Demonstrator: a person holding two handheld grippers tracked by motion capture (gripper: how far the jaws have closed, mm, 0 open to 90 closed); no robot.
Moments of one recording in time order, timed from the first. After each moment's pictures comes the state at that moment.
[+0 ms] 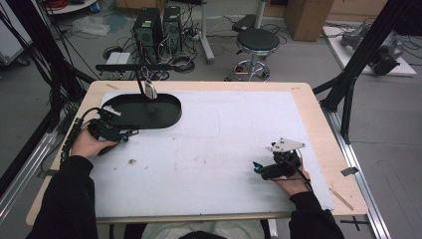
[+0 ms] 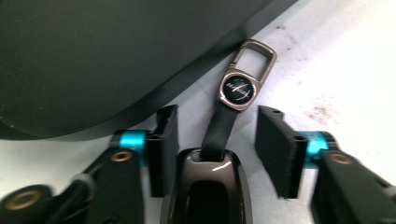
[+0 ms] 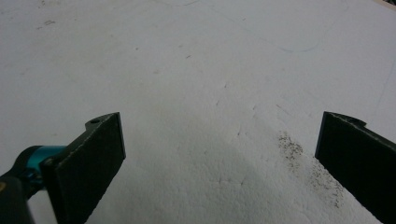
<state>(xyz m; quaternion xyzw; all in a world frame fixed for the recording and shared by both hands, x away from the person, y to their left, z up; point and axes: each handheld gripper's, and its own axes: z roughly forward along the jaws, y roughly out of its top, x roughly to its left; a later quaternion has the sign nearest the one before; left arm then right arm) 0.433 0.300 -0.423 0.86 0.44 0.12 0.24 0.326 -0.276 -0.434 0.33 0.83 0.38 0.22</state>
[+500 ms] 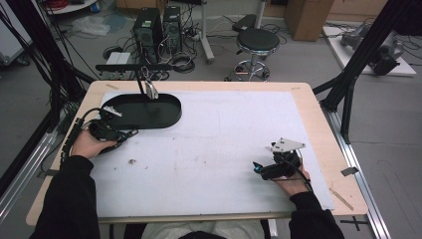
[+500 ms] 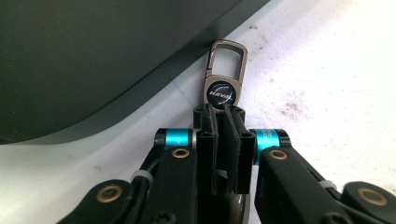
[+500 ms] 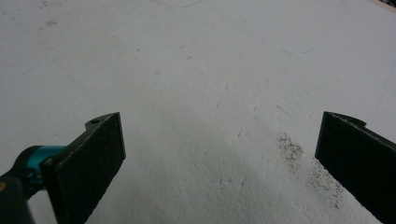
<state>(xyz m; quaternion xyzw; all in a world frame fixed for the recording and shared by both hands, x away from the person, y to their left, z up) 0.429 0.297 -0.420 0.86 0.43 0.10 0.25 0.325 -0.276 -0.433 0.33 0.83 0.38 0.23</state>
